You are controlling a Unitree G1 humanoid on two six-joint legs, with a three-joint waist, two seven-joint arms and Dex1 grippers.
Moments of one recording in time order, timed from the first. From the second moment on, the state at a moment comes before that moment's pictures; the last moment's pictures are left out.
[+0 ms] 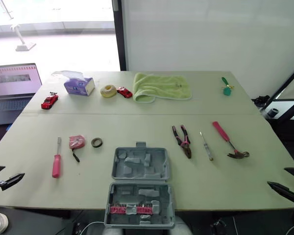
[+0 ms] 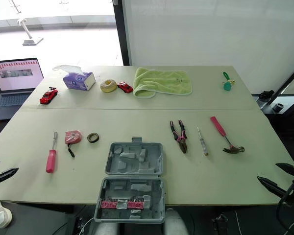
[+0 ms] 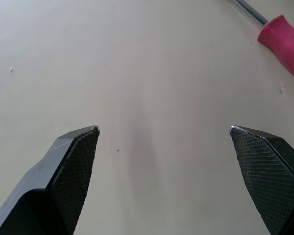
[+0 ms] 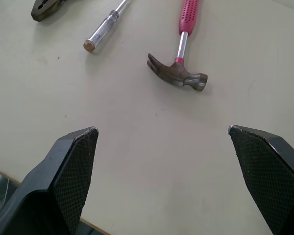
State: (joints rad) left arm -0.22 1.03 0.40 1.09 -0.23 -0.14 -1.05; right arm 0.38 -0.84 -0.74 0.06 0.35 0.21 1.10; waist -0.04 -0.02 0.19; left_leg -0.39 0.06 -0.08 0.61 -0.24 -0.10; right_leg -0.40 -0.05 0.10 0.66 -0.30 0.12
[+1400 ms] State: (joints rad) left arm -0.94 0.68 -0.19 1.32 0.21 -0.35 -1.32; right arm -0.57 -0.70 0.35 -0.36 0.34 0.85 0.88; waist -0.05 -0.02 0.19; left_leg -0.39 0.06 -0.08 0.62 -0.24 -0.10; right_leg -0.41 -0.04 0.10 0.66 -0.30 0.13
